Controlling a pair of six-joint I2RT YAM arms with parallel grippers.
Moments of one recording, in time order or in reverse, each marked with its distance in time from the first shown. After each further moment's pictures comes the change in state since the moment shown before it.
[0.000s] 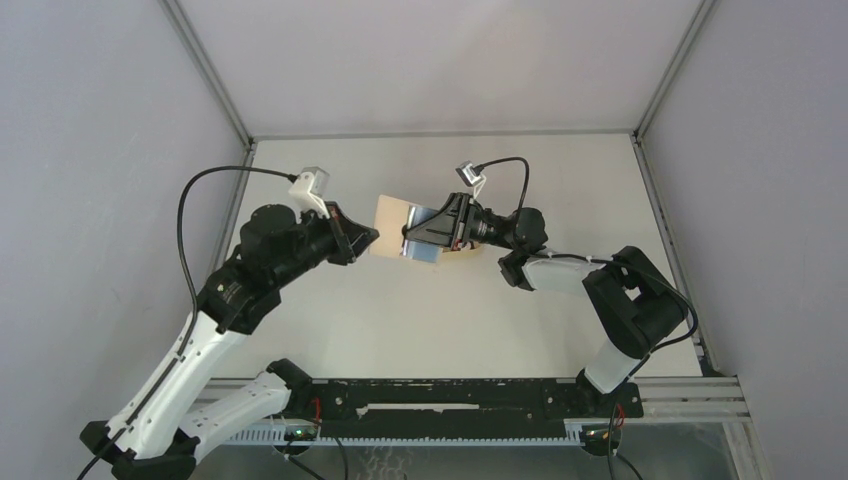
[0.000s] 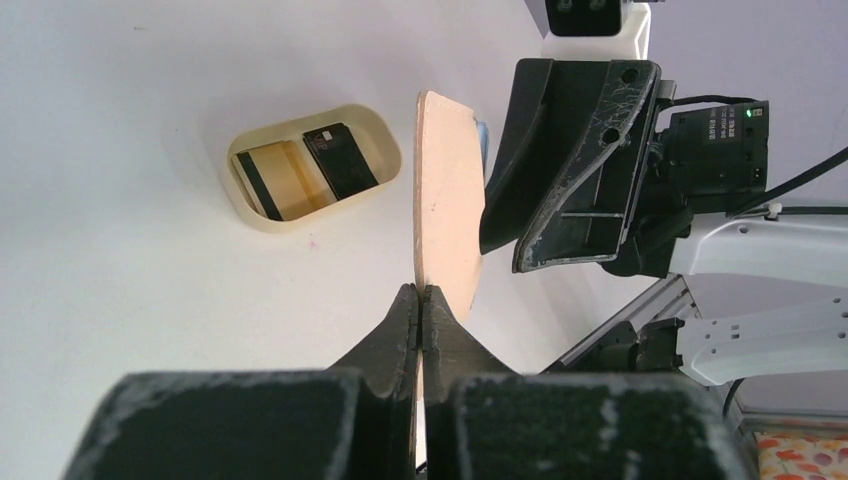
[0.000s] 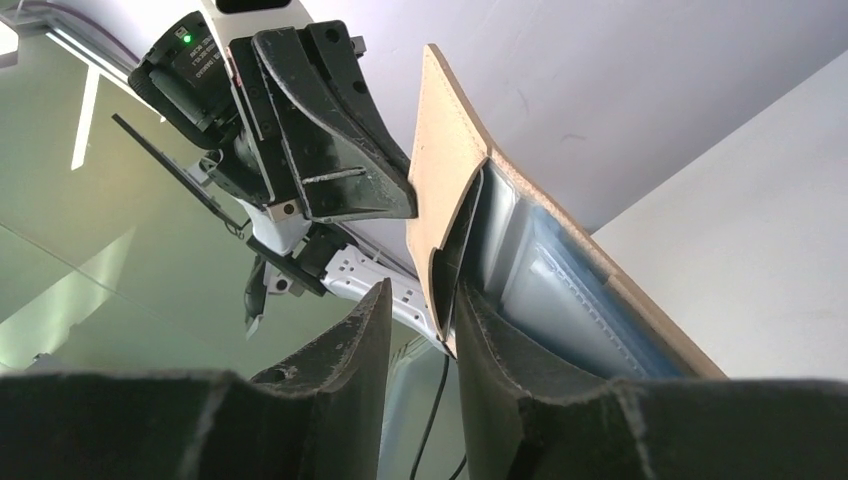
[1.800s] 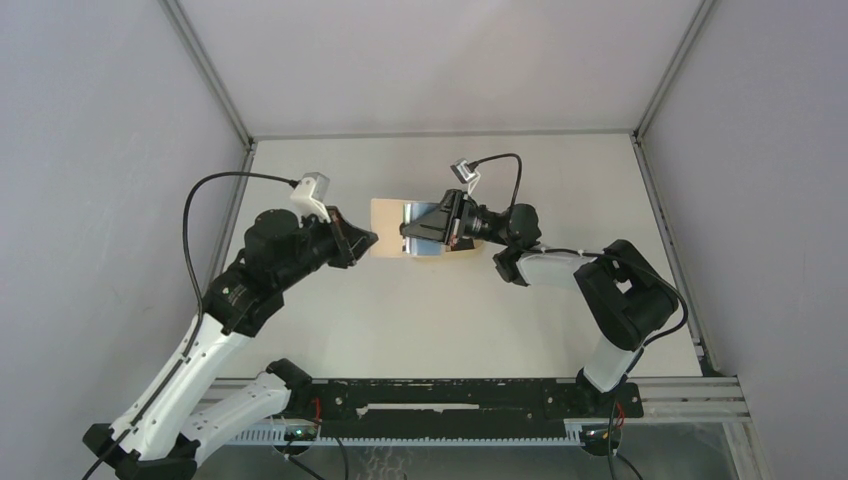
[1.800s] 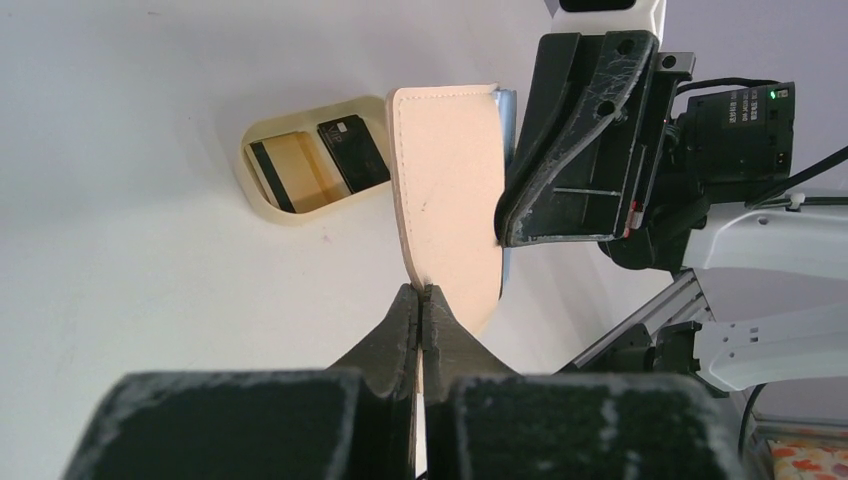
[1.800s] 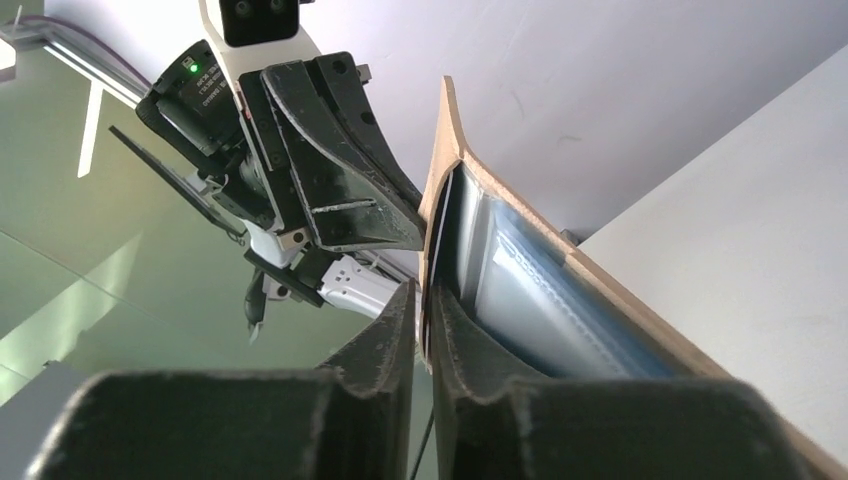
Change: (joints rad) left arm 0.016 -0.015 -0.064 0.031 0.004 0.001; right arm 0.000 0.056 0.048 0.002 0.004 0.016
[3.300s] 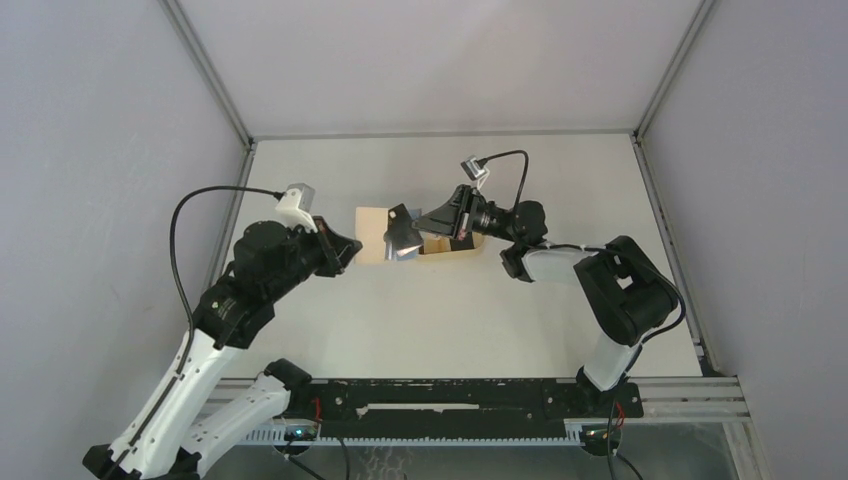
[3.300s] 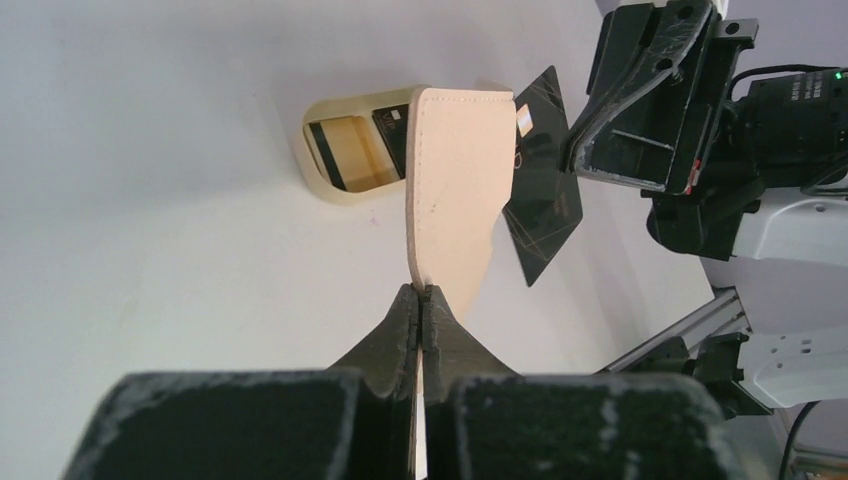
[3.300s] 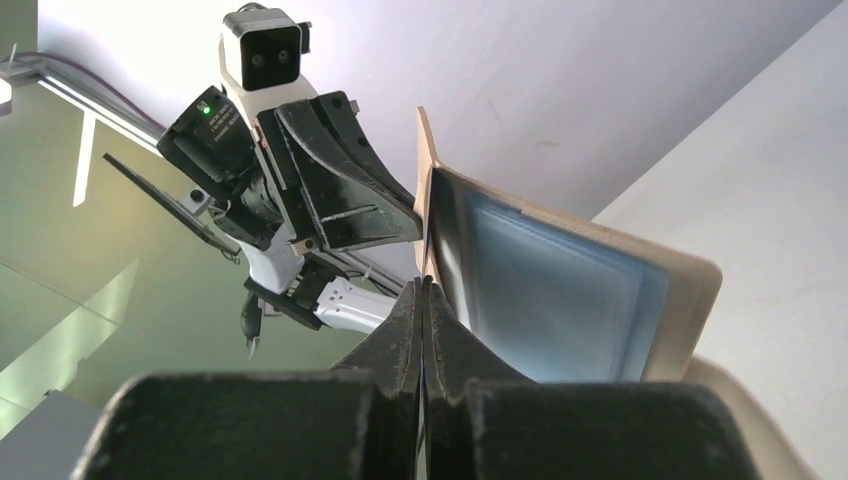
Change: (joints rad) left arm 0.059 -0.084 -0.050 -0.064 -0.035 0.016; right arm -0.072 0.021 -0.005 0.011 -0.026 0.034
